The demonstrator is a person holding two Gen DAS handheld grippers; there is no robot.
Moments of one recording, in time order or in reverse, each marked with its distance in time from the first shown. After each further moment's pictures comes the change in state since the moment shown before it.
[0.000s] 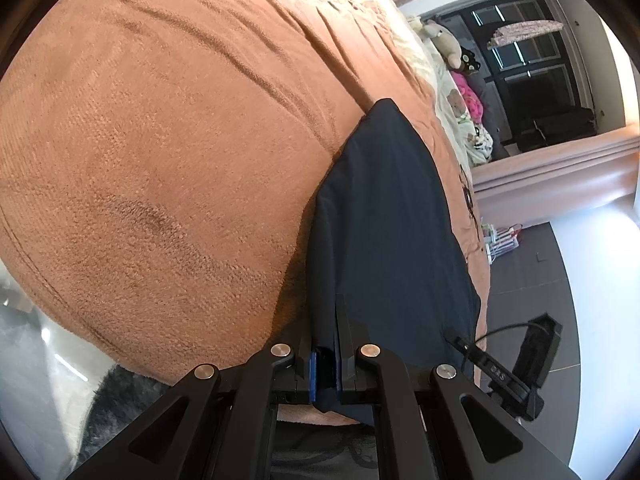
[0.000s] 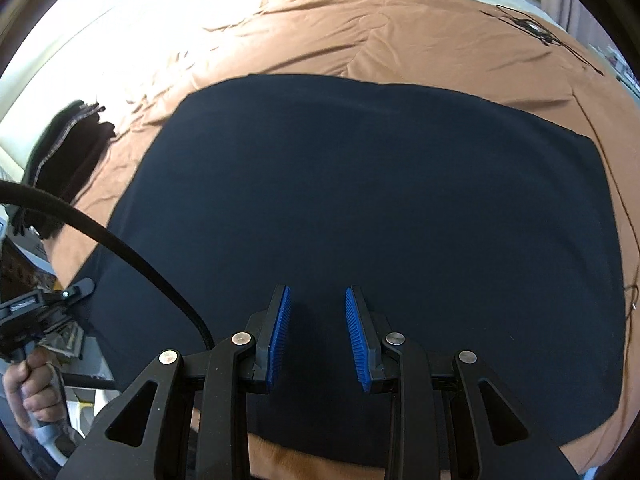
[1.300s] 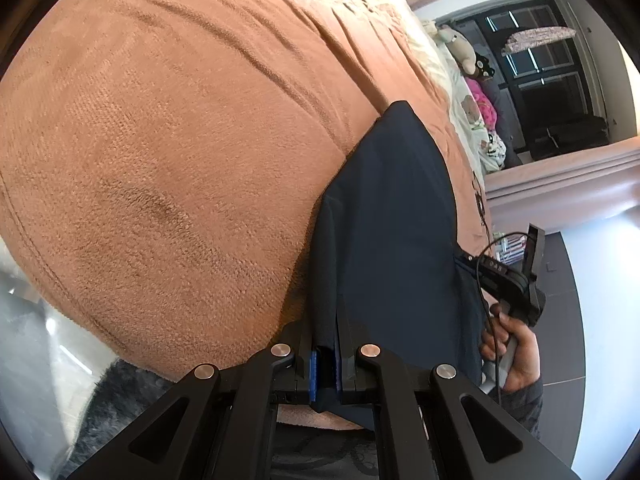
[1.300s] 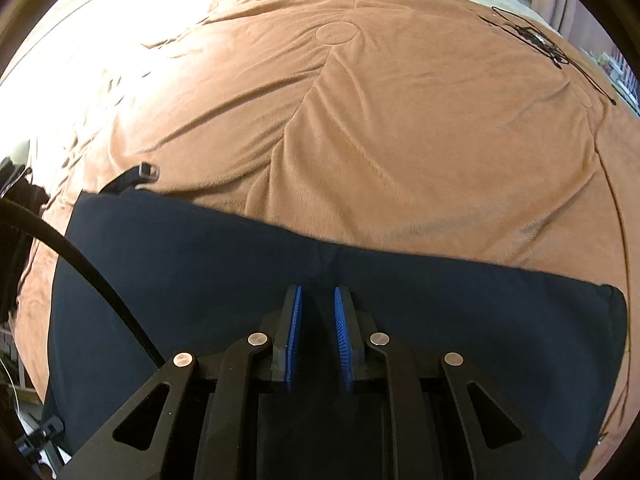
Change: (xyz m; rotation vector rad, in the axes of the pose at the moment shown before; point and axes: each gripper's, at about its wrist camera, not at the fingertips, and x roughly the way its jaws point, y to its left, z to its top) left arm 0.002 -0.002 0.002 -0.039 -0.010 0.038; right arm 0.089 -0.028 0.139 0.031 0.018 -0.088
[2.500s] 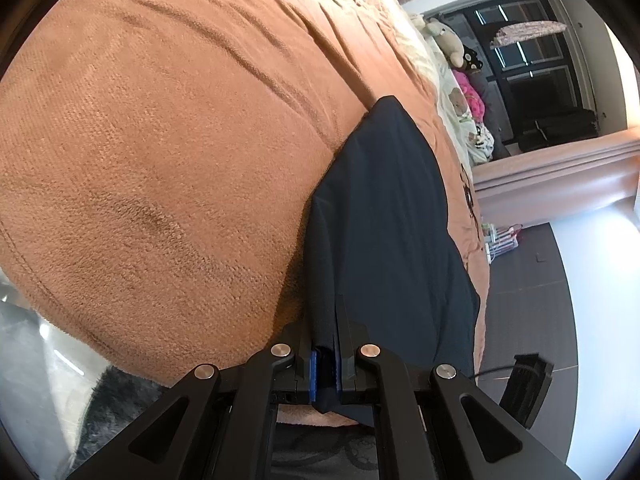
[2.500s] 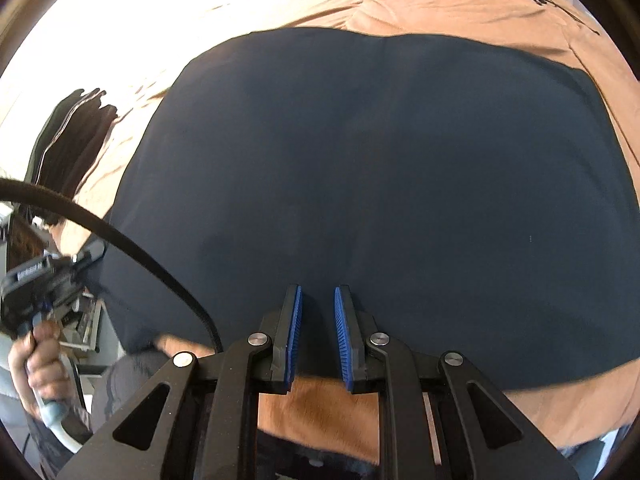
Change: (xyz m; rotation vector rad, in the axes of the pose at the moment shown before) left arm 0.000 0.004 0.005 0.024 0.026 -0.047; right arm -0.082 0.016 -0.167 0.018 0.062 0.155
